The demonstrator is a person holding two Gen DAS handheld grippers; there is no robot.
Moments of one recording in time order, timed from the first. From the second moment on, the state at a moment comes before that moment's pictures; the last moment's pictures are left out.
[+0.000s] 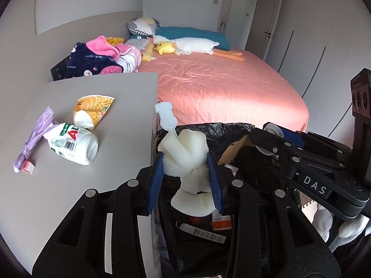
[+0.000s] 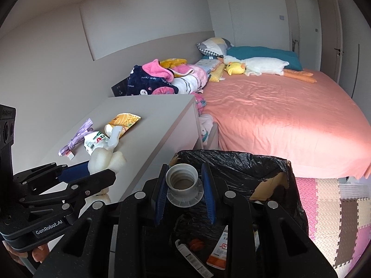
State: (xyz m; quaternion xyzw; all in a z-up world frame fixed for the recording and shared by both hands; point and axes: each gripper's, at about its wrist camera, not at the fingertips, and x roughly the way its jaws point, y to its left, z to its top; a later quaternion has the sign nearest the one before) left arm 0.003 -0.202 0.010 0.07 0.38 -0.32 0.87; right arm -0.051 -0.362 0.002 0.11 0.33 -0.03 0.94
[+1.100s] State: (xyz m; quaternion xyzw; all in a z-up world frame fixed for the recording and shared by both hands) left arm 0.009 -0.261 -0.004 0.10 0.39 -0.37 0.84; right arm -0.062 -0.423 -0.007 0.14 0.33 -0.10 0.93
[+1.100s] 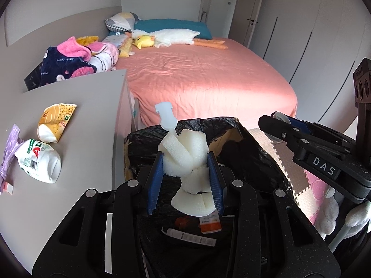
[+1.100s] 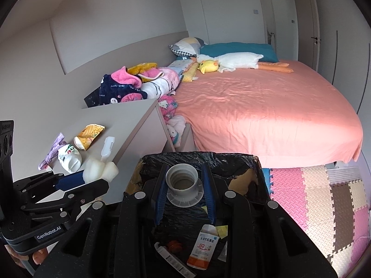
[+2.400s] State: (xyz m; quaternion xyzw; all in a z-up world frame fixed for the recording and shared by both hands) left arm 0.023 -0.239 -0.007 0.13 0.40 -0.32 0.85; right arm -0.054 -0.423 -0.012 0.16 0.32 -0.12 0.93
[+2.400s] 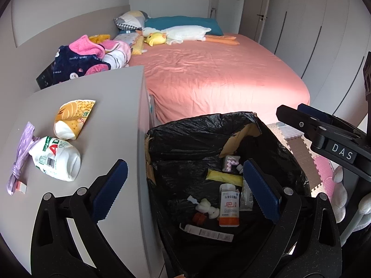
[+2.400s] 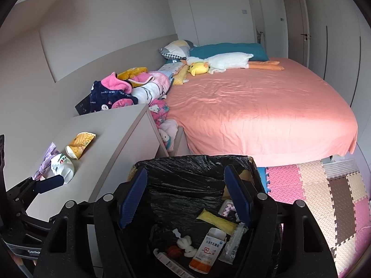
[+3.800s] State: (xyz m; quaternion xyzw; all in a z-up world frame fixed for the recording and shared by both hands) left arm 0.110 -0.052 -0.024 0.09 0.41 -0.14 0.90; right arm 0.071 -0.258 -0.038 0.07 0.38 0.07 0.92
